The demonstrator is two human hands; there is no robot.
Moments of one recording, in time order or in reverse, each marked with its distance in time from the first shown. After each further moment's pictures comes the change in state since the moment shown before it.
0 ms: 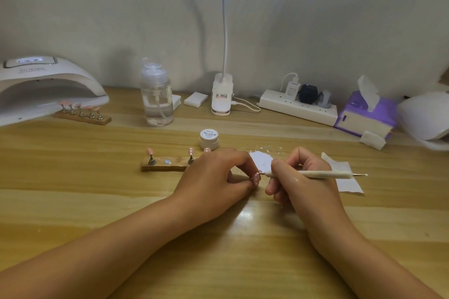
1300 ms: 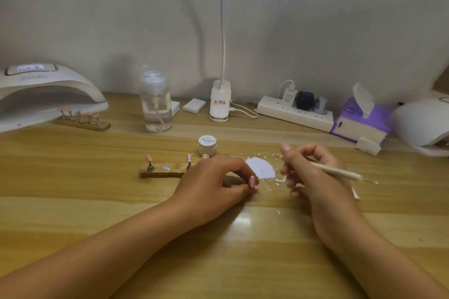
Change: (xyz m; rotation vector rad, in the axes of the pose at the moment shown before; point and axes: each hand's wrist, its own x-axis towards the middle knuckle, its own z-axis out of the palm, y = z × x) left_hand 0.002 0.006 -0.005 -0.026 -0.049 -0.065; right_hand 0.015 0.002 -0.018 0.065 0.072 -0.030
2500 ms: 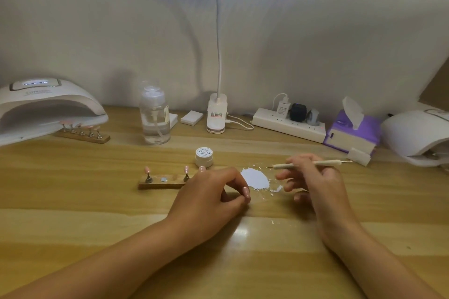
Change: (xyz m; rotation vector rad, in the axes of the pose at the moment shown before) left_hand -0.009 0.003 0.005 0.010 0.055 -0.018; right_hand 0.016 0.002 -0.017 -0.028 -0.019 -0.044
